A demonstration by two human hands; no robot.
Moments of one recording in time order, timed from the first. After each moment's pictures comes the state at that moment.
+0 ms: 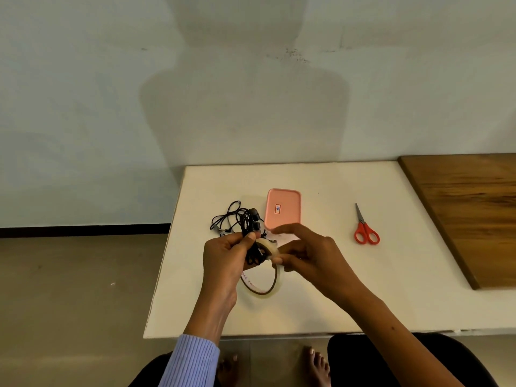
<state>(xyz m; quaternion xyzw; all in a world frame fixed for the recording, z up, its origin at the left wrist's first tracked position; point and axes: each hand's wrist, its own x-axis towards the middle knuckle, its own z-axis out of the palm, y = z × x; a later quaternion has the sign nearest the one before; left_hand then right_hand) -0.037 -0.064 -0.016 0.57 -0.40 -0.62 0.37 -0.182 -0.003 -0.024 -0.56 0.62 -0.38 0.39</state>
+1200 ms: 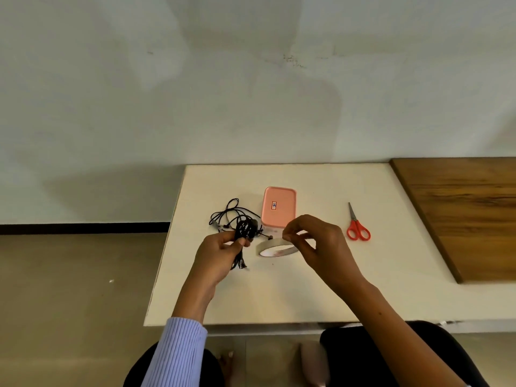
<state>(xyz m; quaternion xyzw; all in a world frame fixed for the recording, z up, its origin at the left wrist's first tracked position) -0.014 -0.063 -0.012 0.58 -0.55 -0.56 0.23 -0.197 0.004 -0.024 -0.65 0.63 -0.40 0.17</state>
